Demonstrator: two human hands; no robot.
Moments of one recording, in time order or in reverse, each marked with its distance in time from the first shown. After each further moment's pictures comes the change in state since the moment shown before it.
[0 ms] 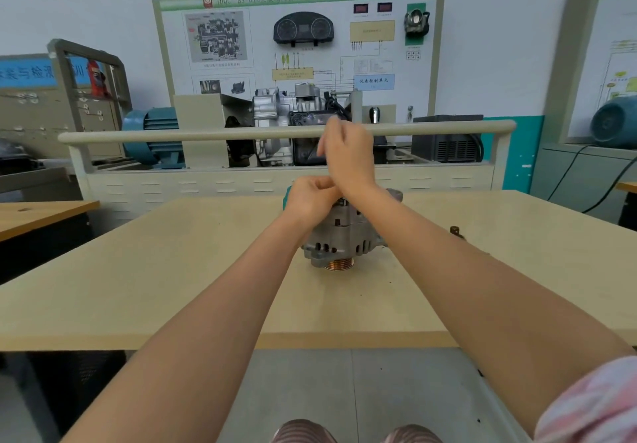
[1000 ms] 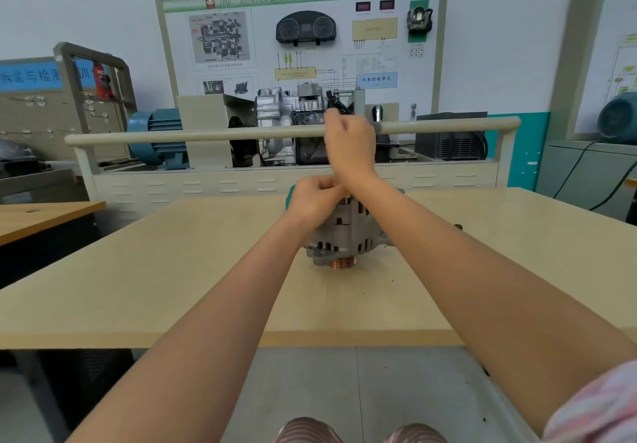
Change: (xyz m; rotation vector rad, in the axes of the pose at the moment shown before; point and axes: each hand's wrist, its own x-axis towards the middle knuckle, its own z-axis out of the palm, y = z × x) left_hand -0.003 -0.001 0.001 0.010 0.004 0.015; right_hand 0.006 -0.010 -0.001 0.065 0.009 0.081
